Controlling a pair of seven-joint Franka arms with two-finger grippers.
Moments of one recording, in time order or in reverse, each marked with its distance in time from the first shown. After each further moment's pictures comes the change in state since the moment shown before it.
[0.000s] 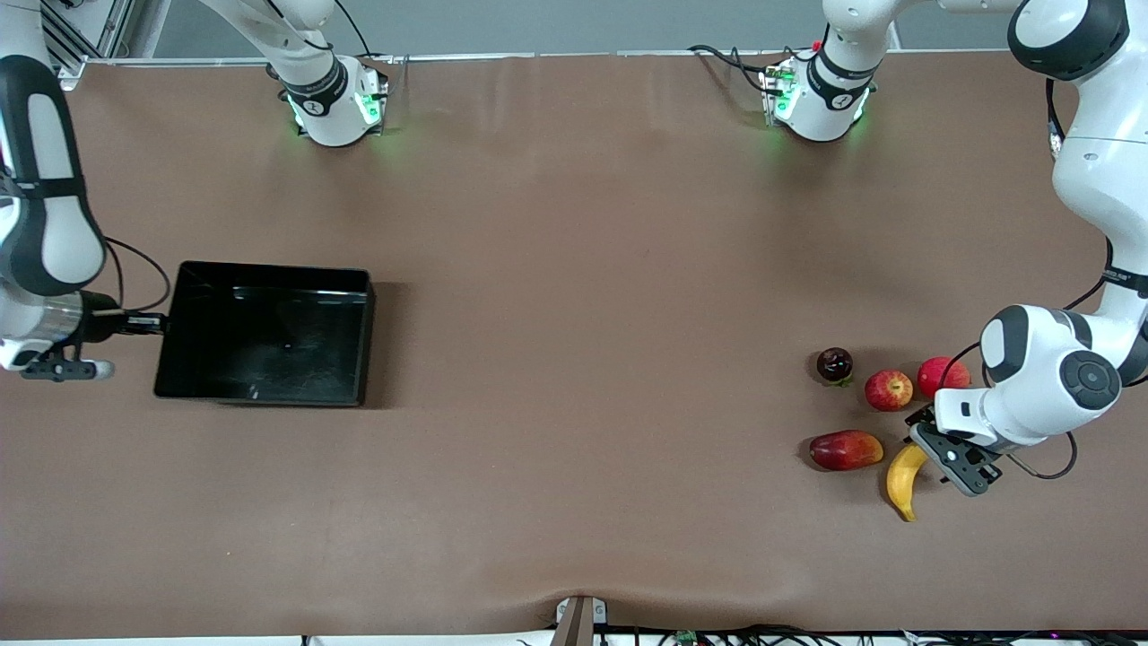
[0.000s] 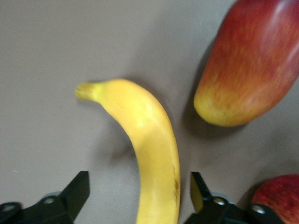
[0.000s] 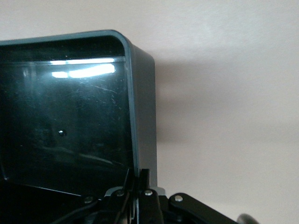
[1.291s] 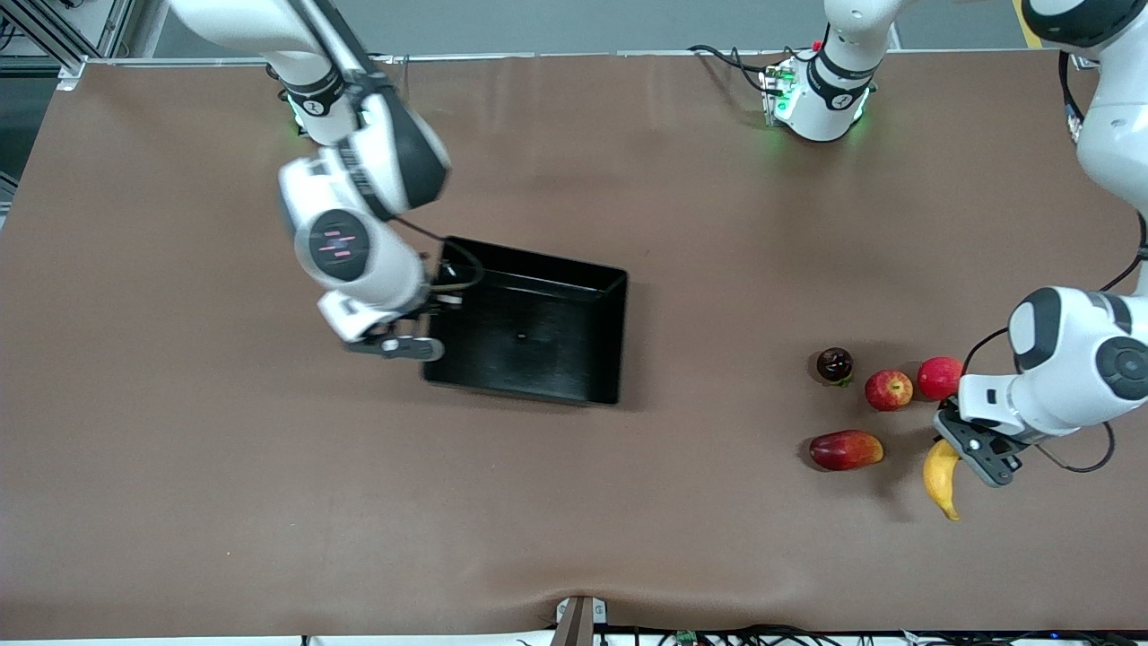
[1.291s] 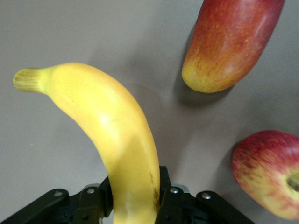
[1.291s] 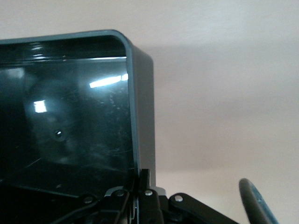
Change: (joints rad) left arm 0.029 -0.063 -0.012 -0.040 0.025 -0.079 0.034; right arm 0.770 -0.018 0.017 0.205 0.000 -0.213 0.893
